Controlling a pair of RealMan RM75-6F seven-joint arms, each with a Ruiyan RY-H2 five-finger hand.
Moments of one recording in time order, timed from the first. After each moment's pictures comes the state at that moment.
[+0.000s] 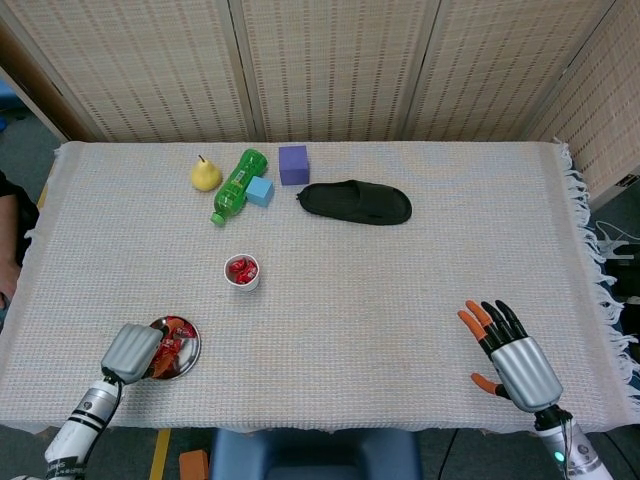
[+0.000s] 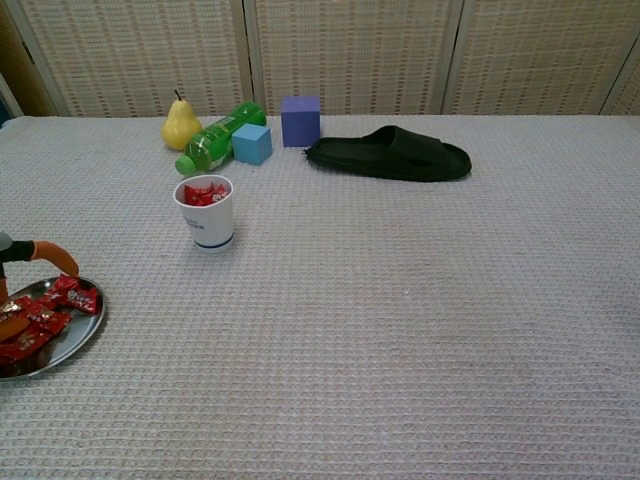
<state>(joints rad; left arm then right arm) -0.45 -1.32 0.10 -1.60 1.29 1.16 0.32 0.15 -1.26 -0.07 -1.51 -1.77 1.50 -0.09</state>
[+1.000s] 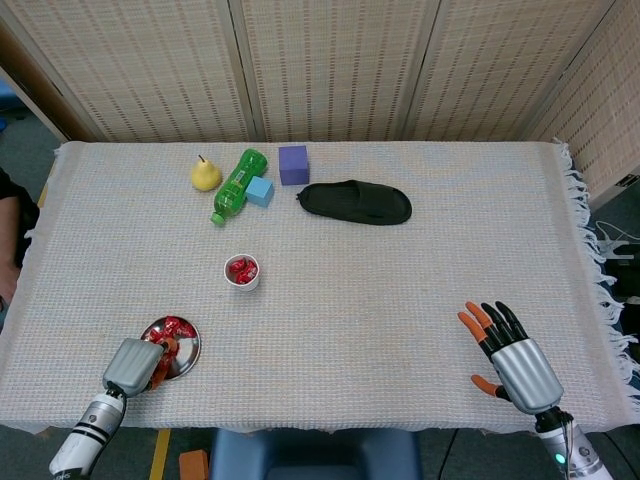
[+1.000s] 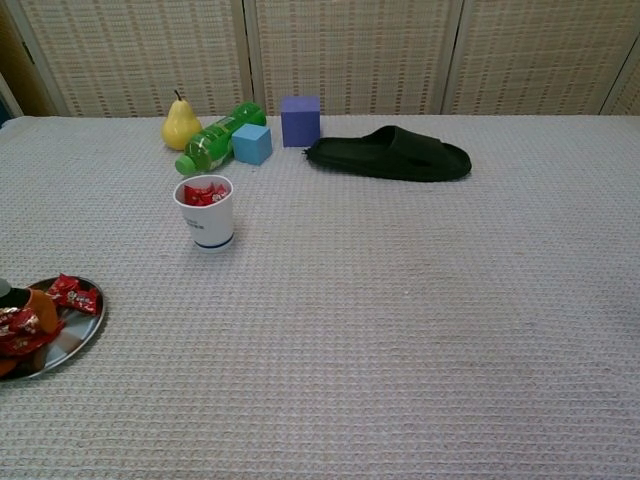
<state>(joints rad) -0.38 -1.40 0.10 -1.49 1.32 1.12 0.39 0.15 -1.26 -0.07 -1.51 -1.78 1.50 -0.09</state>
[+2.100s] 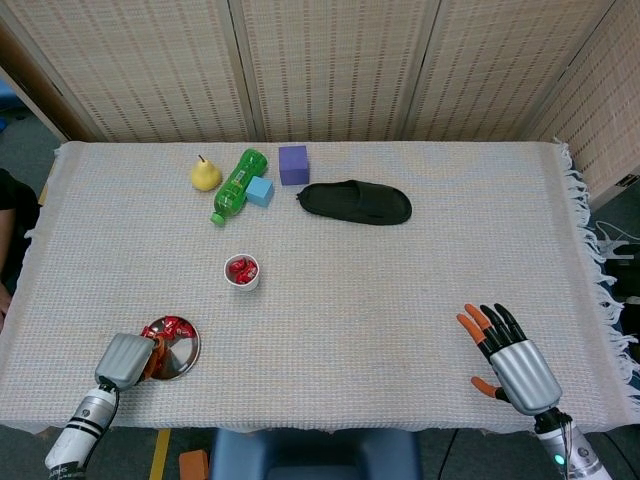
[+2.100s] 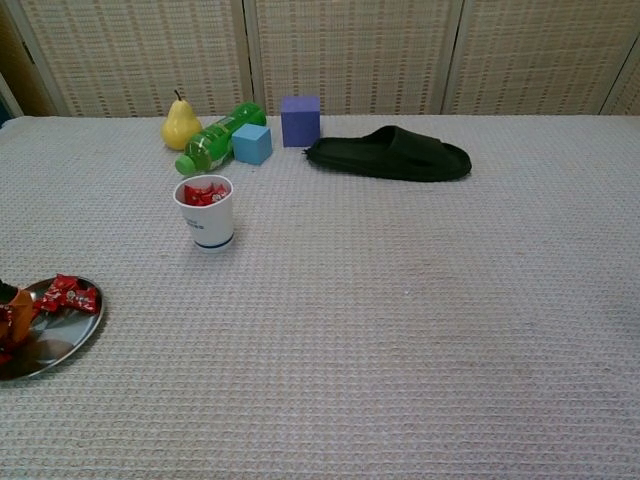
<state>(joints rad) -0.35 -1.42 0.06 -1.39 1.36 1.12 0.32 0.15 -1.25 -0.07 -1.52 -1.78 1.48 -0.10</state>
